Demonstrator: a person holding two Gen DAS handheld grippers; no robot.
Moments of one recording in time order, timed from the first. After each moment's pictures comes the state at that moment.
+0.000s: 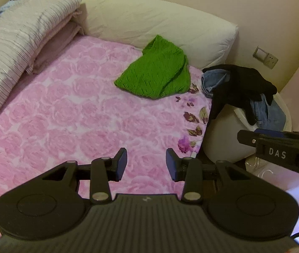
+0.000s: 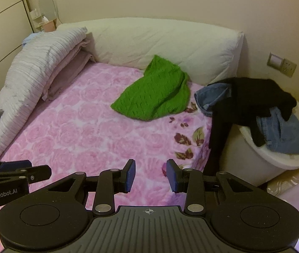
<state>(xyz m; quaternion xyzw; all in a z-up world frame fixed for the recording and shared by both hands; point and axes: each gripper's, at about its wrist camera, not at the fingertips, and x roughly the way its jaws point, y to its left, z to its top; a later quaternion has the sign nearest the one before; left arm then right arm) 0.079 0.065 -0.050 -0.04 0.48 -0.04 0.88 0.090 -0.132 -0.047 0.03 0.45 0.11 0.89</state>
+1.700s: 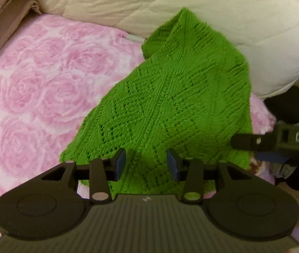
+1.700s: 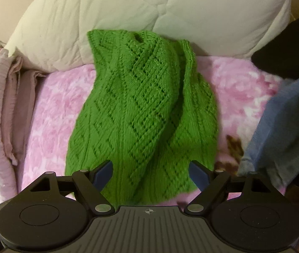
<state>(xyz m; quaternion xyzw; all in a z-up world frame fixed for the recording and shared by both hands) 0.514 0.026 -0.289 -0.03 0.55 -0.03 0.84 0.529 -0.186 -0.288 0.23 0.58 0.10 0.78</state>
